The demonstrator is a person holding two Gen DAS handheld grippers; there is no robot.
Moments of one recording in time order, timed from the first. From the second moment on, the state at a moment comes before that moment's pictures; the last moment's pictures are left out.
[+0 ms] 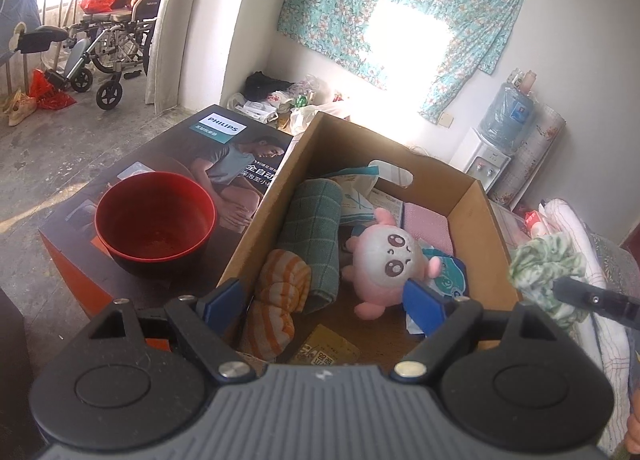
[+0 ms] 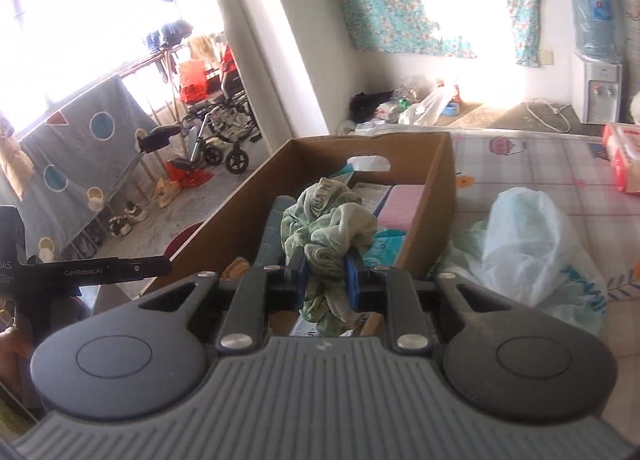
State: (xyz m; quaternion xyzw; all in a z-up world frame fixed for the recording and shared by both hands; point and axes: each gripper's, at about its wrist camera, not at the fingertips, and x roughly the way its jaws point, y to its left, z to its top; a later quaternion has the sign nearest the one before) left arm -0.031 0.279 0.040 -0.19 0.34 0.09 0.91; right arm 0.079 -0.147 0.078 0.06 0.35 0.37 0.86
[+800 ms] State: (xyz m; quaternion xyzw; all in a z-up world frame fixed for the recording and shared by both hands) left arm -0.041 0.228 0.045 -0.14 0.35 0.05 0.92; right arm 0.037 -0.147 0.067 0.08 0.34 0.33 0.88
